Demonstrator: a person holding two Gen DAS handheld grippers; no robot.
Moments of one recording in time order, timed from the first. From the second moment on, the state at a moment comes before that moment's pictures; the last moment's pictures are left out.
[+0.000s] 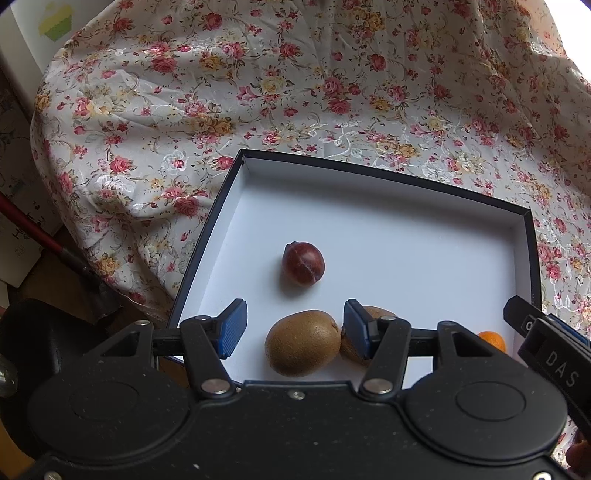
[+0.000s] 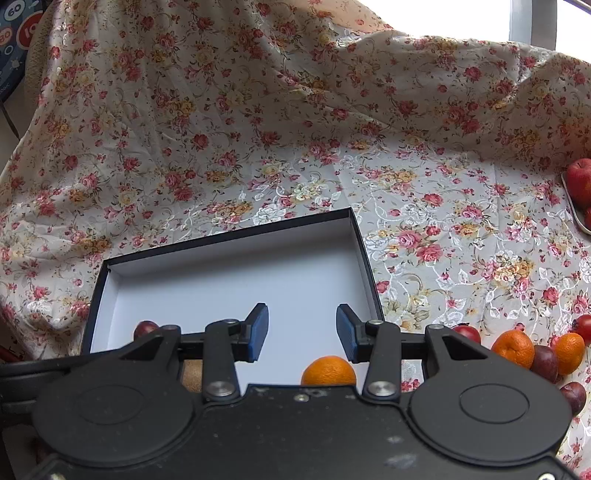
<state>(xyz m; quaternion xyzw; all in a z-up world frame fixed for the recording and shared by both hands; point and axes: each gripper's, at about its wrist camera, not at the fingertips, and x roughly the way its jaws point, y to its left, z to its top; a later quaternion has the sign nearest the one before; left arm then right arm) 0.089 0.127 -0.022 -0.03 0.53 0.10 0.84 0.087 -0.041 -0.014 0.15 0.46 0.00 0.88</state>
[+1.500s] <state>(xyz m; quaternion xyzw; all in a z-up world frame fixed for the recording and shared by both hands) 0.081 0.025 -0.010 0.03 0.53 0.01 0.85 0.058 -0.137 -0.019 0.24 0.47 -0.08 0.85</state>
